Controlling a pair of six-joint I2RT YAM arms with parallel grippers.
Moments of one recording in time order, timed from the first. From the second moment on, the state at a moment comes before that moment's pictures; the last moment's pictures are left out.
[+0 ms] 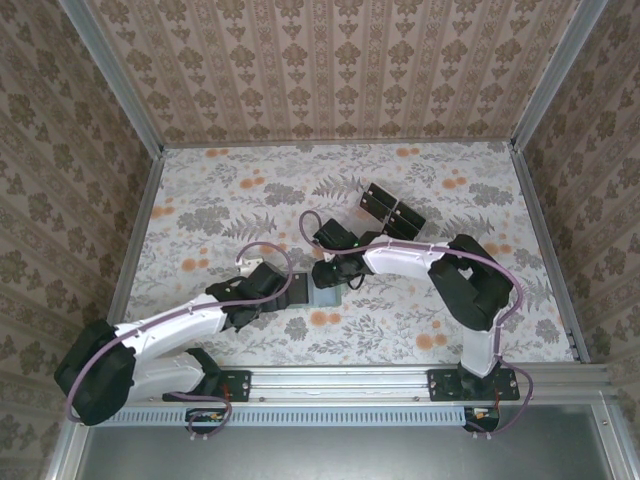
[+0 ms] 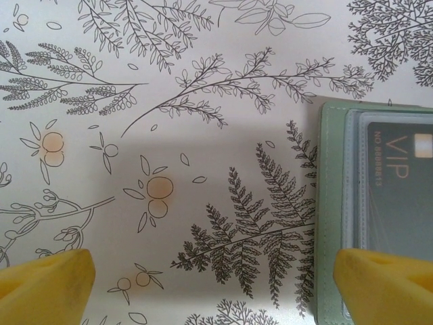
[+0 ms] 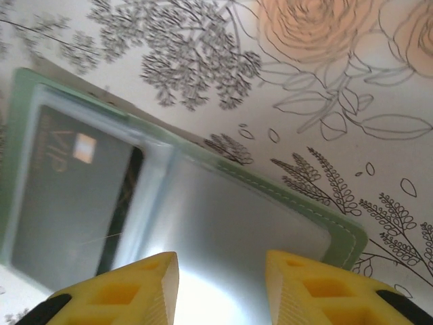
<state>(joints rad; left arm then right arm) -0.83 1.13 0.50 -0.50 -0.39 -0.80 0.78 1.89 1.18 -0.42 -0.11 0.45</state>
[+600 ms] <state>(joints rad) -0.96 1.17 0.50 -0.40 -0.40 -0.80 0.70 1.89 1.05 -0.10 -0.38 0.69</state>
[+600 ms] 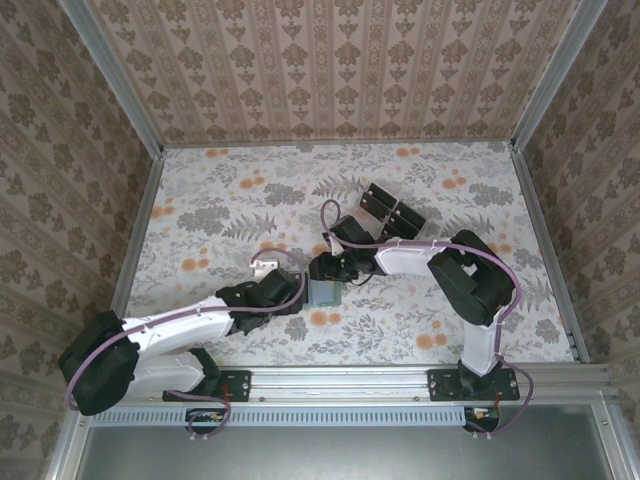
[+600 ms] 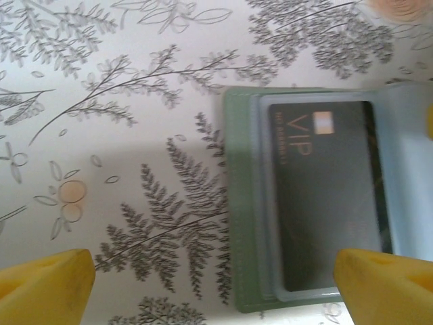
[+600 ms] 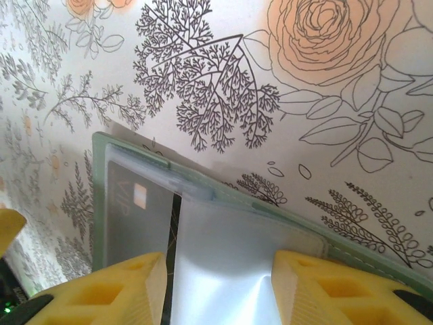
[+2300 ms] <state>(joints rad) -1.03 1.36 0.50 -0.23 -0.51 -0.84 0.68 1.83 0.97 -0.04 -0.43 0.81</state>
